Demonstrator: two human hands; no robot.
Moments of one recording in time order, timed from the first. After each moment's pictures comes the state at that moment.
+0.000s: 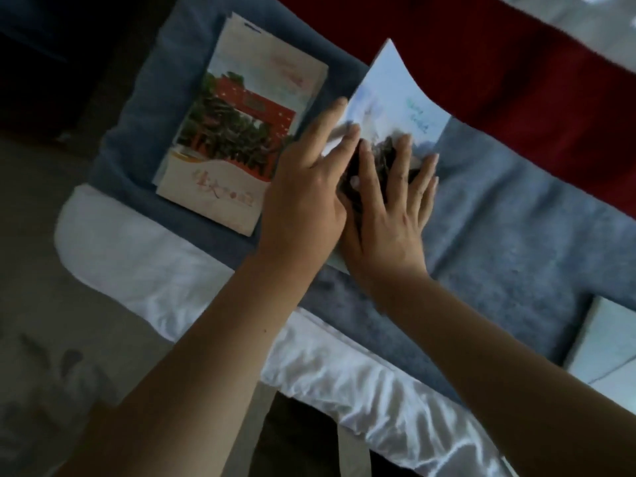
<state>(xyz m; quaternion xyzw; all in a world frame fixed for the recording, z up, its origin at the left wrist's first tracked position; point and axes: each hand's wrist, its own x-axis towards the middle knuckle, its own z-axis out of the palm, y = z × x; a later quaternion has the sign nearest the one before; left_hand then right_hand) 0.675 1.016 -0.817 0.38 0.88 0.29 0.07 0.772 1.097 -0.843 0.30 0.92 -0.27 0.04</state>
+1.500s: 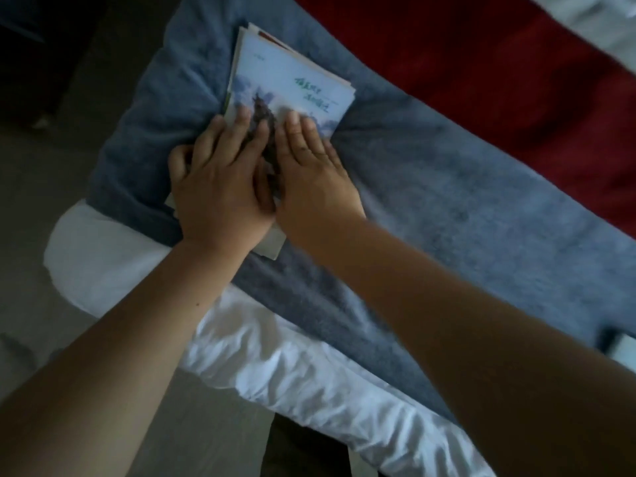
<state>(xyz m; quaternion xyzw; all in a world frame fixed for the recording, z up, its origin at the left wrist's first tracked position) 0.582 0.944 -0.872 0.30 0.95 0.02 0.03 0.633 1.072 -0.854 0.13 0.94 -0.23 0.23</state>
